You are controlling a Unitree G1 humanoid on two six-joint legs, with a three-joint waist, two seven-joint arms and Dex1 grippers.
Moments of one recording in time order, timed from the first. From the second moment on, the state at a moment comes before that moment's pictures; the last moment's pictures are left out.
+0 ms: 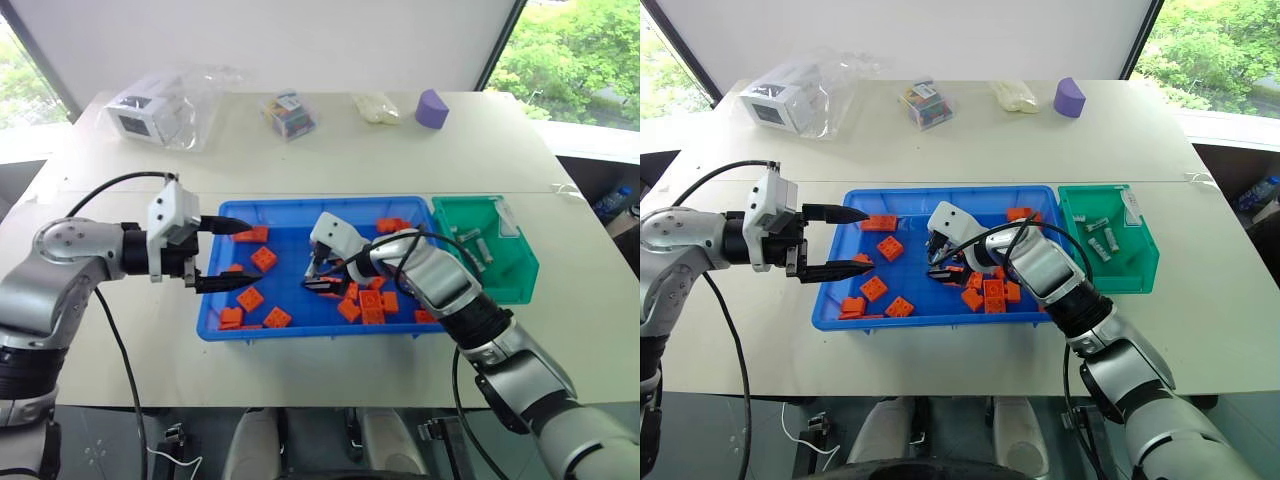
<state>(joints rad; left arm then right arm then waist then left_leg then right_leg) -0.39 0.90 0.07 -0.24 -0.57 0.52 -1.20 -0.76 -0.37 0.51 0.04 0.12 0.86 0.76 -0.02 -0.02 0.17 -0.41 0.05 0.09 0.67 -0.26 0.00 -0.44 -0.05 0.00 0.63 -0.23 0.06</state>
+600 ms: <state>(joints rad) -0.41 0.89 0.06 -0.20 -0.55 0.49 -1.20 -0.80 -0.81 0.01 -0.12 0.31 1.16 0.83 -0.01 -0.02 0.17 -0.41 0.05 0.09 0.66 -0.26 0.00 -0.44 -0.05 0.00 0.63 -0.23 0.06</state>
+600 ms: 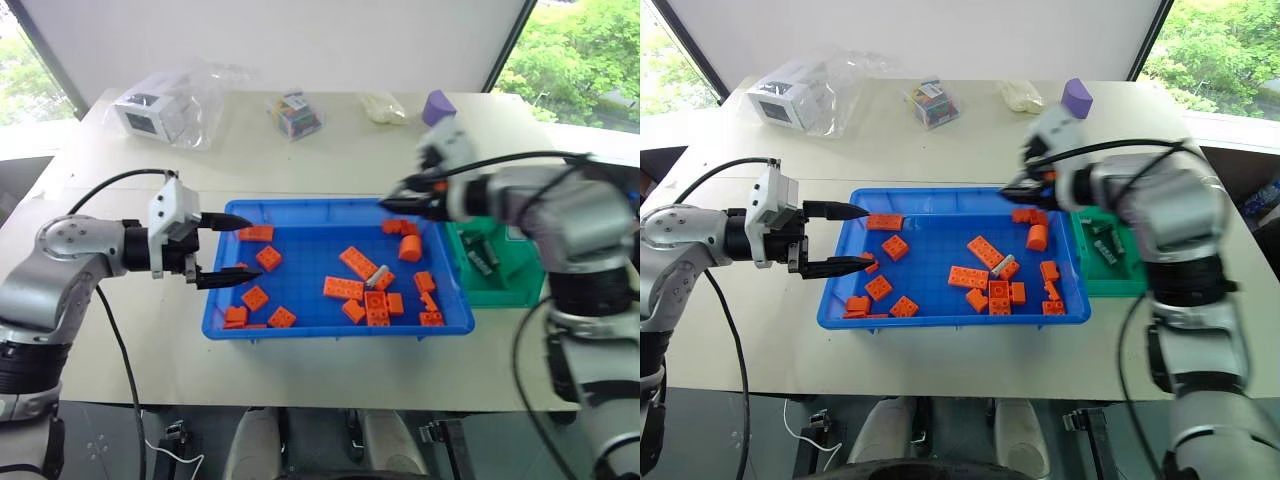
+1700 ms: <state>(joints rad) -0.44 0.85 0.03 -0.16 -0.50 0.45 -1.23 -0.67 -0.69 0.31 -0.30 0.35 1.16 0.74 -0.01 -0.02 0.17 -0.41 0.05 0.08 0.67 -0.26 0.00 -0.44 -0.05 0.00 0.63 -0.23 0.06</state>
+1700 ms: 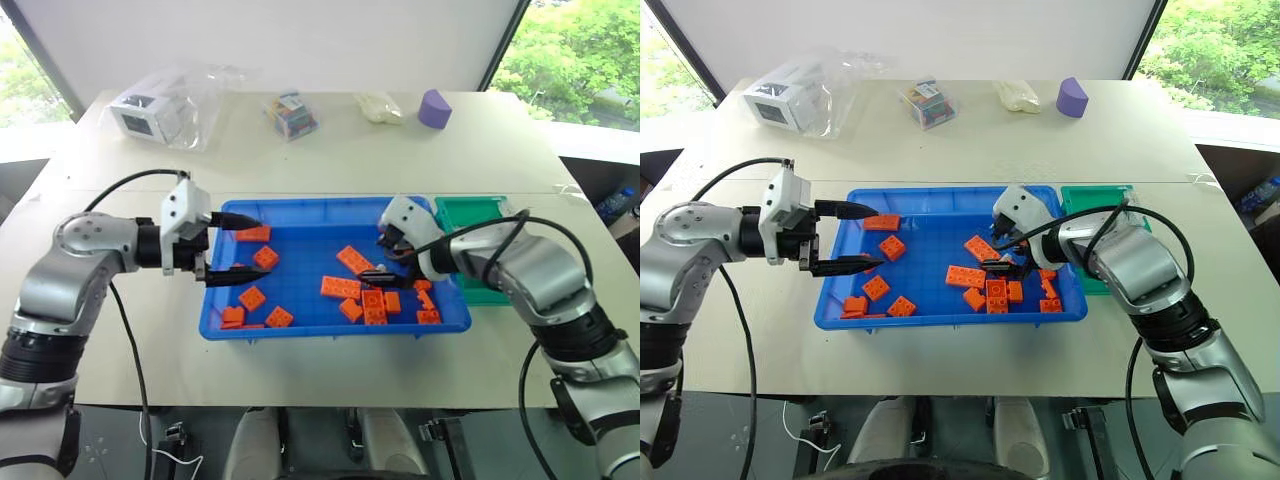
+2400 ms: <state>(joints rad) -0.43 0.86 0.05 -0.18 -0.51 0.47 -1.21 -0.61 -0.69 0.33 -0.27 0.30 1.11 0.73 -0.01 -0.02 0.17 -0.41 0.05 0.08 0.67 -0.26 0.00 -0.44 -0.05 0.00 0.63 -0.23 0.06</state>
